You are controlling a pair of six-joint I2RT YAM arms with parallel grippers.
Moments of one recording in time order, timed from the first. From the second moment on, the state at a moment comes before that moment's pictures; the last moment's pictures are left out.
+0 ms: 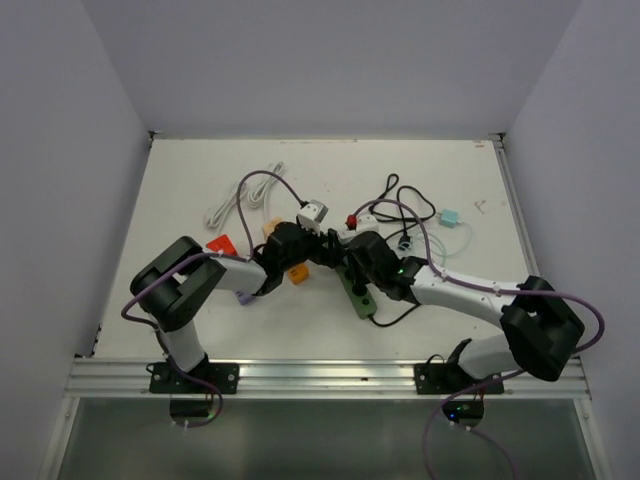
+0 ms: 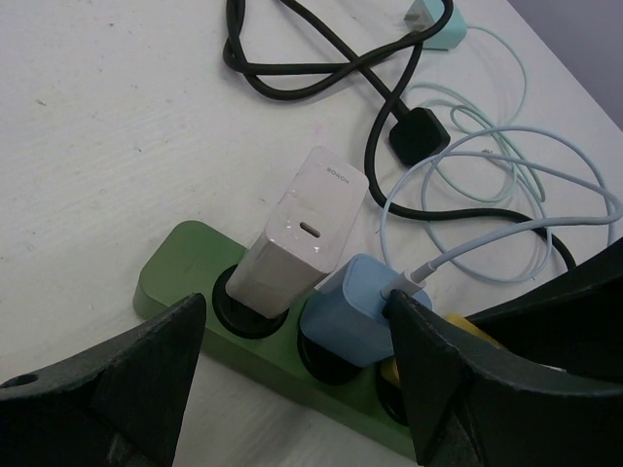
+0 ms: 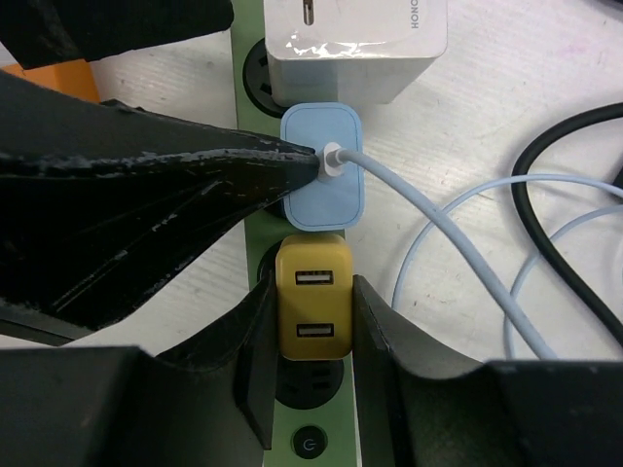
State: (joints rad) left arm -0.71 1.77 0.68 0.76 0.11 -0.35; right arm 0.85 1.40 0.75 -0.16 0.35 0.40
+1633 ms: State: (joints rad) left arm -0.67 1.80 0.69 0.77 0.24 -0.41; right arm 0.91 1.56 1.01 -0.50 0.44 0.55
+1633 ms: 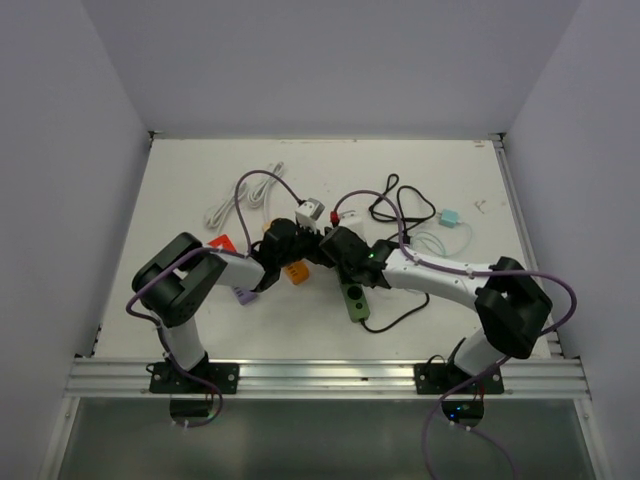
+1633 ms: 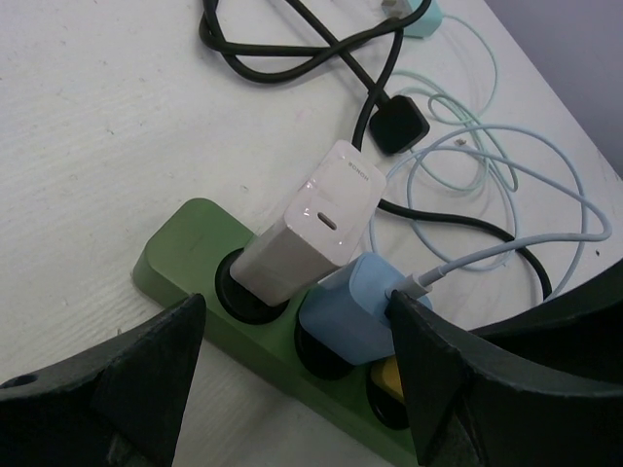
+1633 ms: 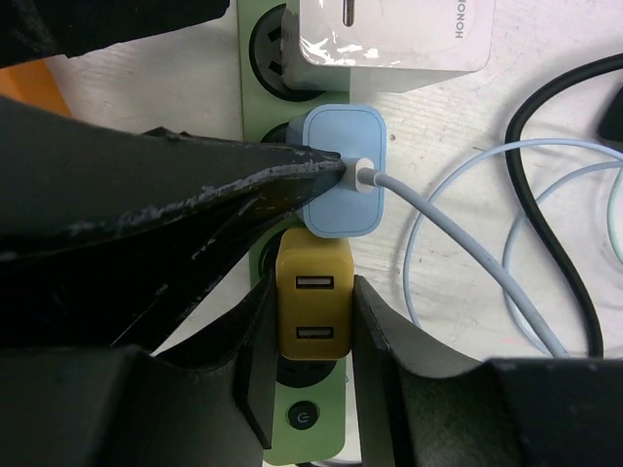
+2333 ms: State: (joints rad) left arm -0.66 1.79 0.67 0.77 0.24 -0.41; right arm 0.80 1.24 0.93 -0.46 0.28 0.57
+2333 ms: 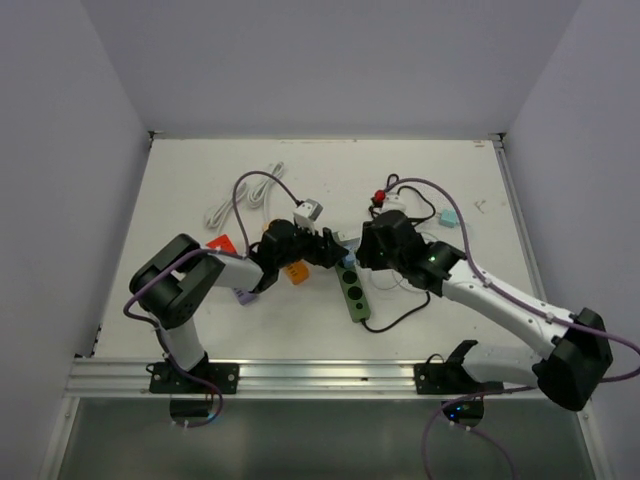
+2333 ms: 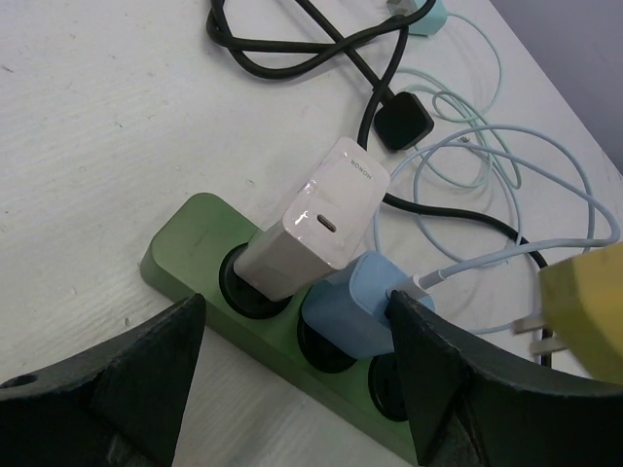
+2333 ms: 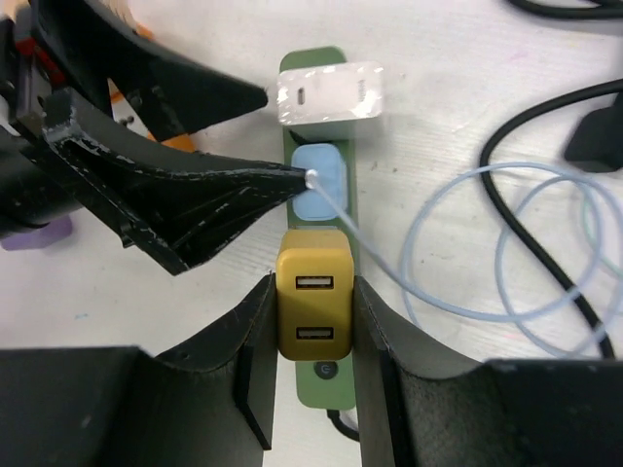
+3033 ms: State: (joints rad) left arm -0.65 1.63 0.48 0.73 0.23 -0.31; right arm 0.47 0.73 0.87 -0.70 0.68 0.65
